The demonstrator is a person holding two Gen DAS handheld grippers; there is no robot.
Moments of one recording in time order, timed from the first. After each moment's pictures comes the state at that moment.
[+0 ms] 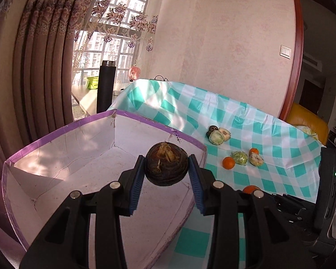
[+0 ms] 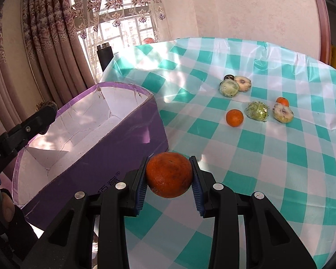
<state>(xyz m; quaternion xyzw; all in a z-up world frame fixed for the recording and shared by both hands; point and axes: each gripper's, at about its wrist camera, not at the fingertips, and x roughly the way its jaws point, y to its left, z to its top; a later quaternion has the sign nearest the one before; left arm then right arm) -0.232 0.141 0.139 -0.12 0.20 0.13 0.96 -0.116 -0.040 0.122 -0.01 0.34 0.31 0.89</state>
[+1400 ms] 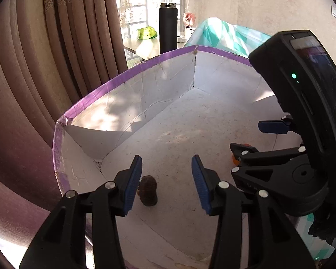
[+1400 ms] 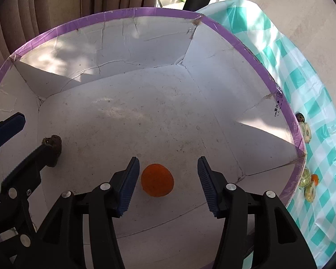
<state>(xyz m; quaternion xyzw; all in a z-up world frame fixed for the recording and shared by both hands) -0.246 0.218 0.086 -0.09 0.38 0.27 0.88 -0.120 0.157 0.090 -0.33 0.41 0.36 0.78</state>
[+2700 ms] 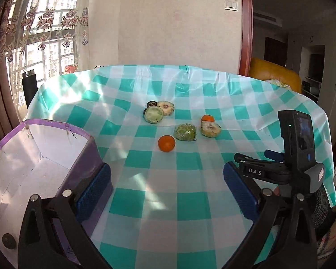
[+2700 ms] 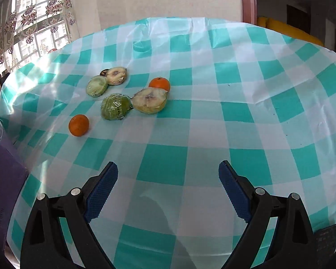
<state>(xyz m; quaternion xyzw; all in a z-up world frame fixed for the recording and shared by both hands) -0.104 -0.006 0.098 -0.02 0.26 0.00 0.96 0.029 -0.226 0.046 0.04 0.38 0.05 0.92</state>
